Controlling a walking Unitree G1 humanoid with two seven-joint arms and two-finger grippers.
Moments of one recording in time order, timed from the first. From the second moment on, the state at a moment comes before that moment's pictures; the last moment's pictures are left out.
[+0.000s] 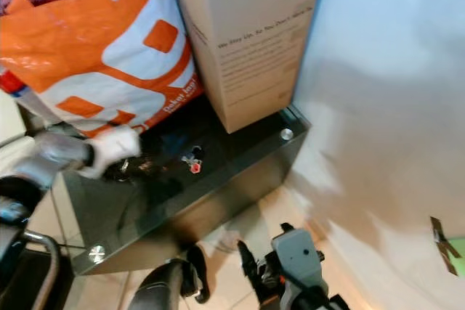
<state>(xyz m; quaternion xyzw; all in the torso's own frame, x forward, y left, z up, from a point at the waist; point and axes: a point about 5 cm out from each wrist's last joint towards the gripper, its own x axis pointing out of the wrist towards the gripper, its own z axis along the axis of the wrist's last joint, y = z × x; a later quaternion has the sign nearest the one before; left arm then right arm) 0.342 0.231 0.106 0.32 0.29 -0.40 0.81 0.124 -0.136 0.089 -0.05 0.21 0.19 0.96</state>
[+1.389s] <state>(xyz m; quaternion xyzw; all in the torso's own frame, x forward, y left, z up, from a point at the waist) 0.330 0.226 0.066 0.21 0.42 -0.18 0.86 0.124 -0.131 0.084 -0.05 0.22 0.22 0.95</state>
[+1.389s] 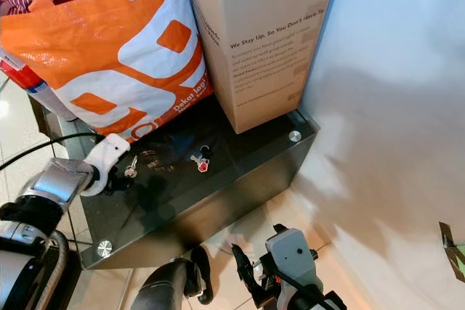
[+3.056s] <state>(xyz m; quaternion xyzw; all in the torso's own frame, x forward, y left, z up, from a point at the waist) 0.326 0.199 0.067 0.17 0.40 -0.34 0.84 0.123 -0.129 0.088 -0.05 0.22 0.23 0.95</state>
